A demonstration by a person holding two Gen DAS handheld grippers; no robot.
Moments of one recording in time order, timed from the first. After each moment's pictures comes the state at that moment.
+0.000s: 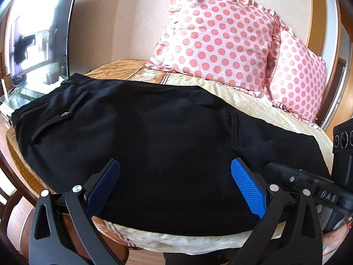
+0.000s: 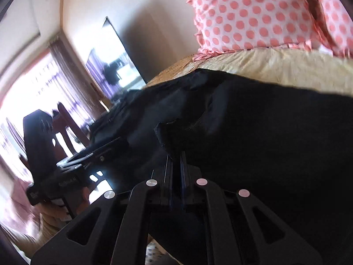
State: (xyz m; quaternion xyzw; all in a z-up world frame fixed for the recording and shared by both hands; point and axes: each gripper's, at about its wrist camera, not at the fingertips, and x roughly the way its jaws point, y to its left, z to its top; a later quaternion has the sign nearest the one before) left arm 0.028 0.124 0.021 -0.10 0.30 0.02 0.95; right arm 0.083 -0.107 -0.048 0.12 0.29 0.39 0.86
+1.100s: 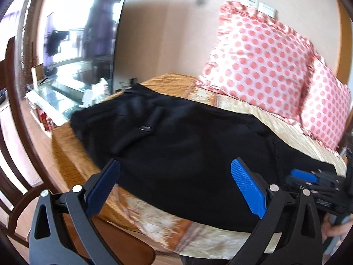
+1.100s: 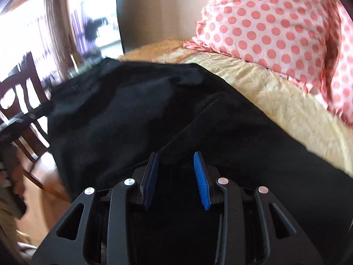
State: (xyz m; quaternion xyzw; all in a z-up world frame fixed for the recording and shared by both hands) left arm -0.006 0.204 0.041 -0.14 0.27 0.13 0.95; right arm 0.100 -0.055 -0.037 -0.07 0.32 0.31 0.89
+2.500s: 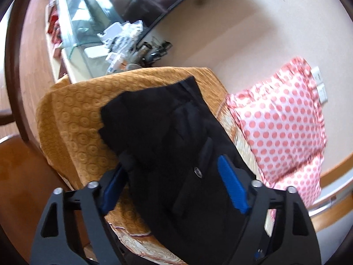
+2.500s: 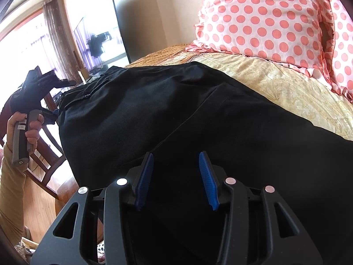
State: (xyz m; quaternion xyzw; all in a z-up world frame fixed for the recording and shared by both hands) left arm 0.025 0.348 0.014 -0.46 0.29 0.11 0.83; right arm 0.089 -0.065 -0.046 -0.04 0.31 0.32 0.89
